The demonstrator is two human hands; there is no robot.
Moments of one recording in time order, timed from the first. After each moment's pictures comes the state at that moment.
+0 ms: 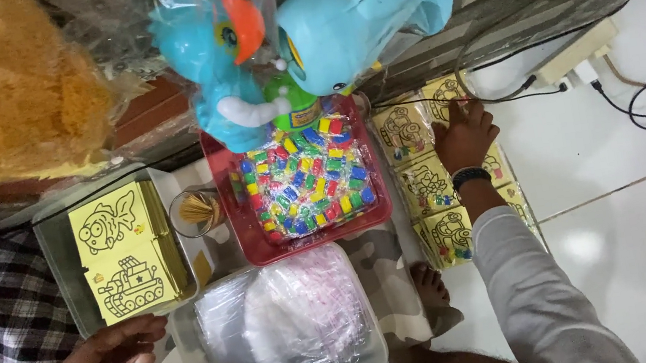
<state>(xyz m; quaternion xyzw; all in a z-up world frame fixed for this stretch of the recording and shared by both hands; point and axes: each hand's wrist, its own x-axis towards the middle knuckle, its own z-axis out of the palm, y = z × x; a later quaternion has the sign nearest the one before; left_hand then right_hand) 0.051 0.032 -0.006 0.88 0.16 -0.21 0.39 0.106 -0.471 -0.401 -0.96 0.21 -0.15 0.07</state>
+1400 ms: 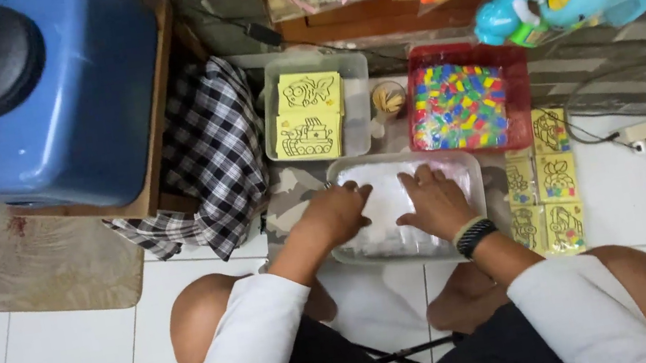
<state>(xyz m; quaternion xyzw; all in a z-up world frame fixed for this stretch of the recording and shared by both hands) -0.008 0.049 -0.059 0.92 -0.21 -0.32 0.09 -0.004 -0.170 -0.124 -0.95 -0.16 0.23 0.10</state>
